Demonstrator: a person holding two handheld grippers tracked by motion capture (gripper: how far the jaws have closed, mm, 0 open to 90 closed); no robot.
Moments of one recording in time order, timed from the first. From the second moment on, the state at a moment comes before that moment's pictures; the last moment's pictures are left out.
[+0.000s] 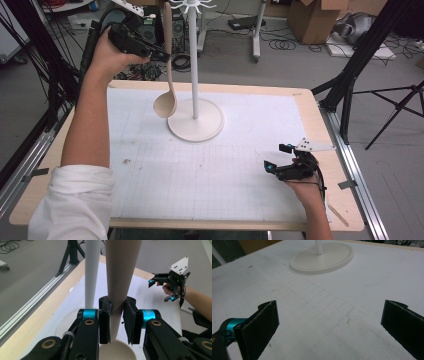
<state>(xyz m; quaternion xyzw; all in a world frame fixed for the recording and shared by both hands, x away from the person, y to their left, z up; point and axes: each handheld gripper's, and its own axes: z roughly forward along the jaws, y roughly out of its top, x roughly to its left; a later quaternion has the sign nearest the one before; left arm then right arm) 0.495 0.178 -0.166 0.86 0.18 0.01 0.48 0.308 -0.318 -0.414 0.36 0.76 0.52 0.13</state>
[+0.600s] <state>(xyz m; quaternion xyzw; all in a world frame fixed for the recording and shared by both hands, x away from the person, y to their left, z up) 0.497 0.161 -0.163 0.87 0.18 0.01 0.46 0.308 -0.318 -0.413 0.36 0.76 0.52 0.13</state>
